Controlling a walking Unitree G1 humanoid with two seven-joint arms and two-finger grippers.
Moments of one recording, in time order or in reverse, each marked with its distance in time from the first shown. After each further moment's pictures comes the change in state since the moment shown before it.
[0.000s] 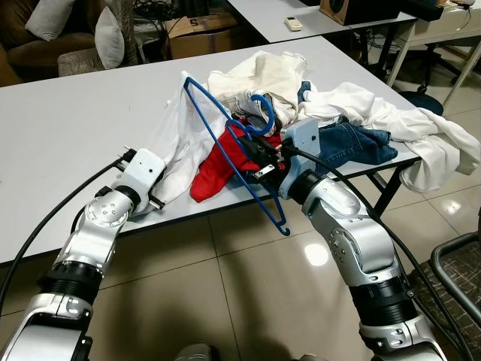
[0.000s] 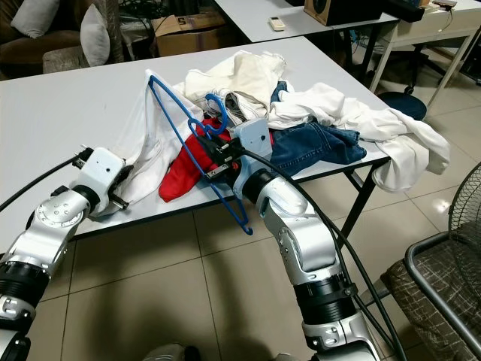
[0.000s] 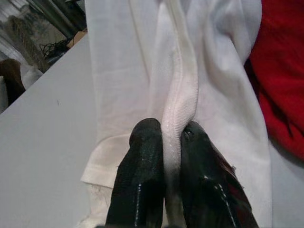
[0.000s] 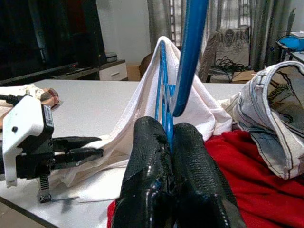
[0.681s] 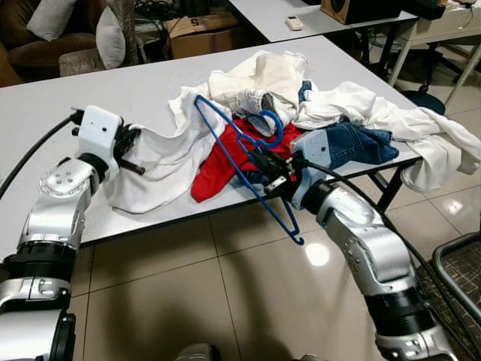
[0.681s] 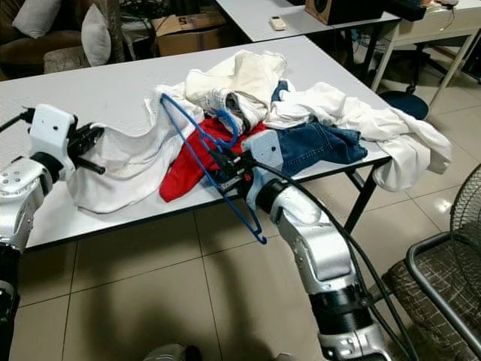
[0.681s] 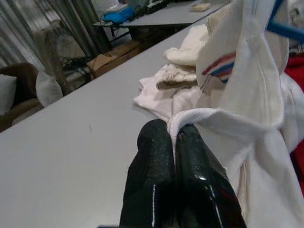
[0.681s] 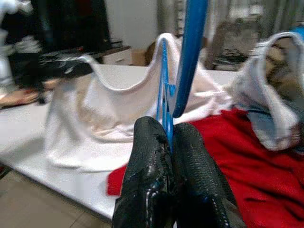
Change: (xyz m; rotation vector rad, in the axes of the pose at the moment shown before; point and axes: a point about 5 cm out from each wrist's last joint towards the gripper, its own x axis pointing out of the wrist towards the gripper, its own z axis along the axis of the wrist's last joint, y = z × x) left arm -0.013 0.060 0.038 -0.191 -0.149 0.083; right arm -0.024 -0.007 -0.010 -0.038 0.066 0.053
